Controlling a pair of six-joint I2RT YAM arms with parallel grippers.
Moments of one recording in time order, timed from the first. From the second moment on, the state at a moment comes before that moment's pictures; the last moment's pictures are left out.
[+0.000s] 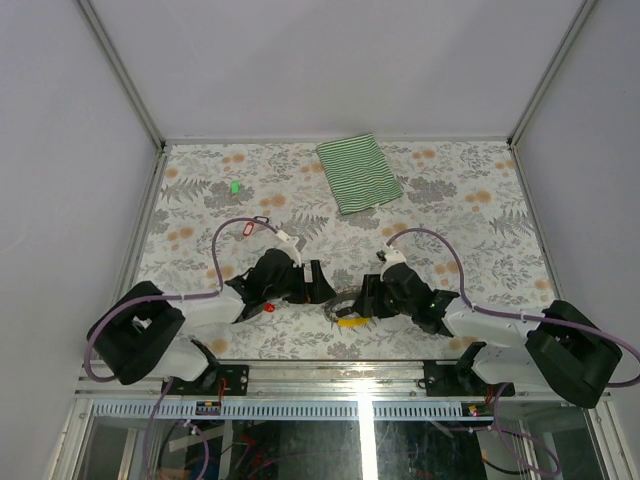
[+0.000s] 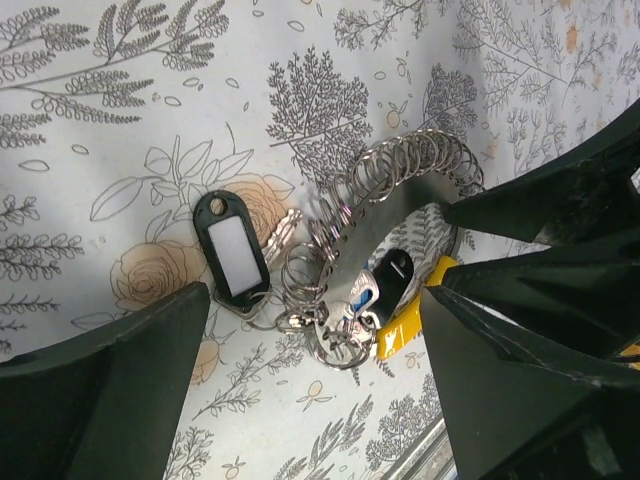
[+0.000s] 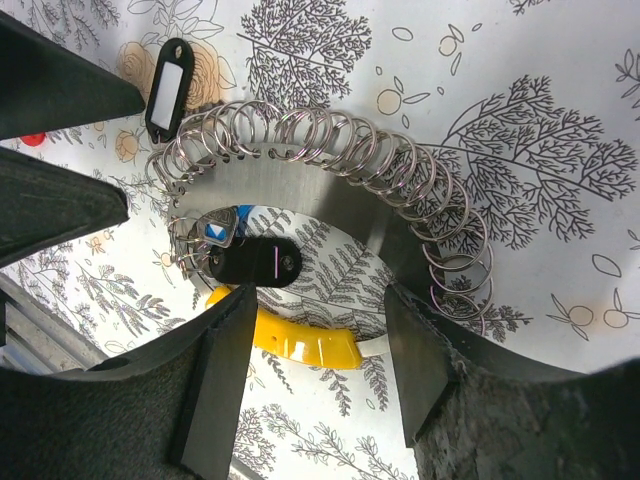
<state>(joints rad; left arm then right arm) -0.72 1.40 0.44 0.34 0.22 -0.73 0.83 1.22 0.37 0.10 -0.01 0.71</state>
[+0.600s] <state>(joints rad) -0.74 1.41 0.58 0.32 0.17 -0.72 0.83 1.16 0.35 0.07 -0.01 0.71</state>
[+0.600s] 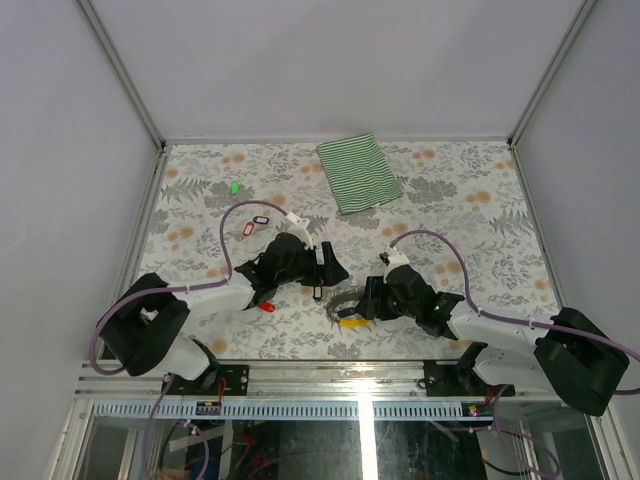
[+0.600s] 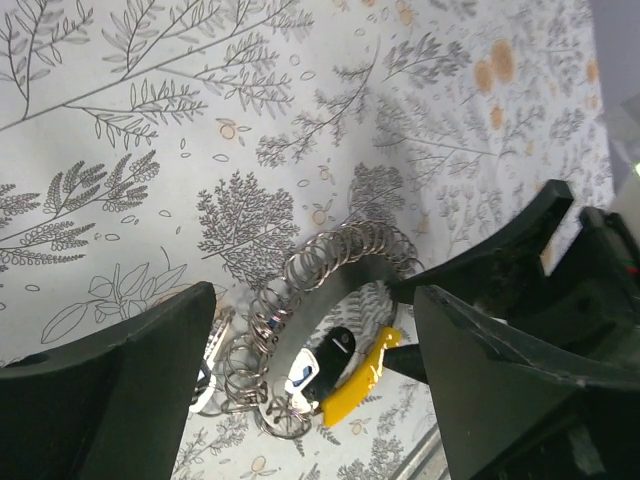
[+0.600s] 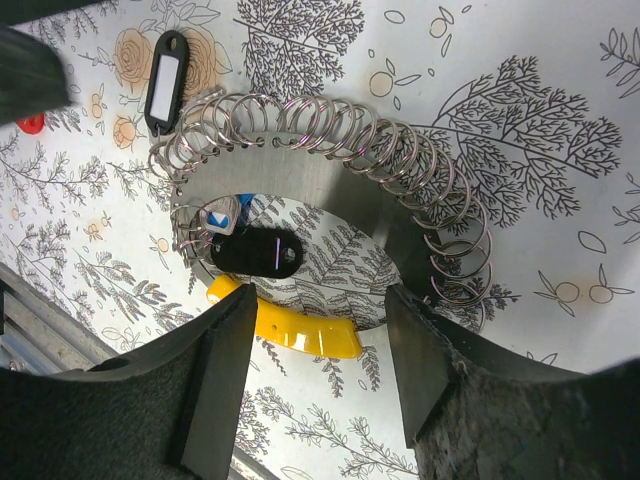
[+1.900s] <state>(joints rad) -0.92 1.39 0.46 0.26 0.02 -0.83 0.83 1.08 0.35 0.06 -0.02 0.69</state>
